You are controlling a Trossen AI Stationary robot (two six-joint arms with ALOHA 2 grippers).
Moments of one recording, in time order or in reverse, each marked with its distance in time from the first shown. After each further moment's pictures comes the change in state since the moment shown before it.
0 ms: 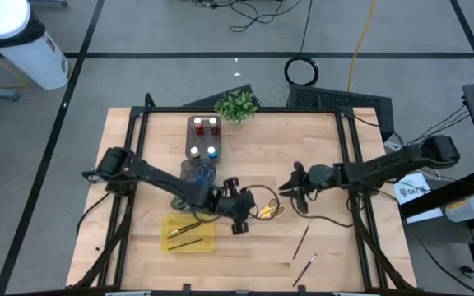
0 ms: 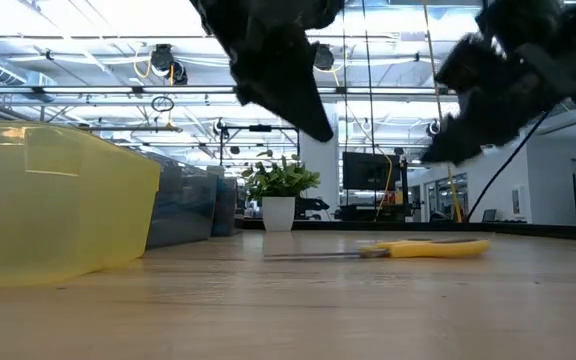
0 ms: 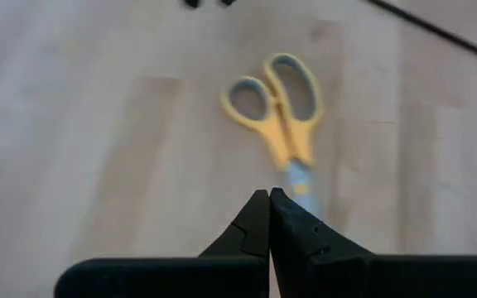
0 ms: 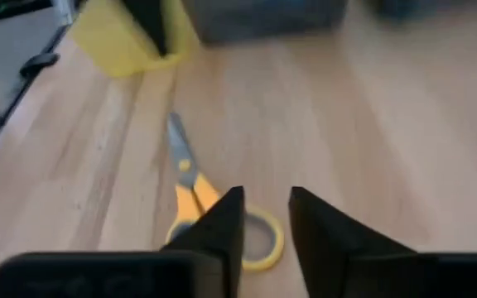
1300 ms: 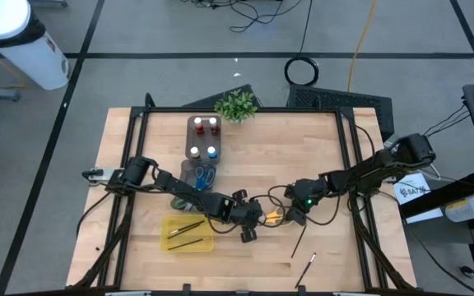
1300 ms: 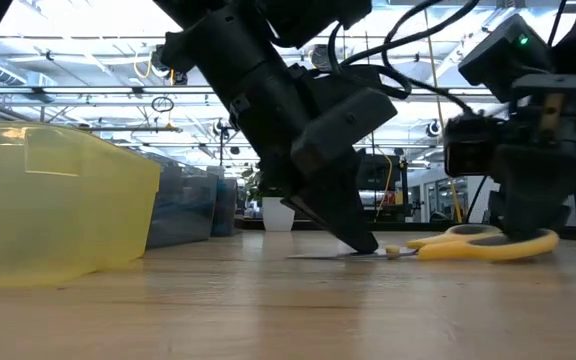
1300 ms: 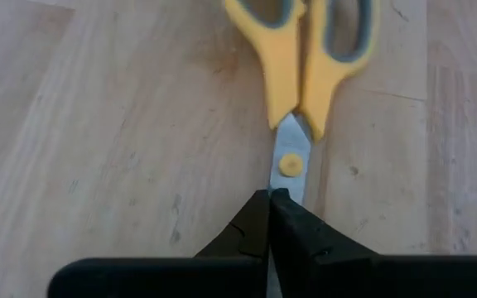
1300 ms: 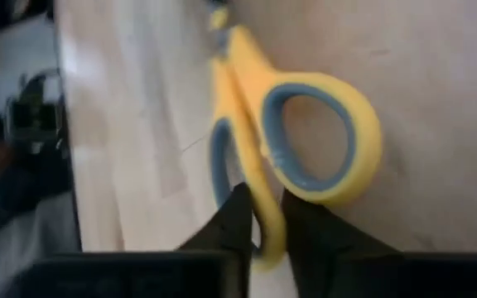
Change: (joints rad) left arm 0.007 0.251 0.003 0.153 0.119 -0.094; right arm 0.072 0.368 -0.016 0.044 -0.332 0.593
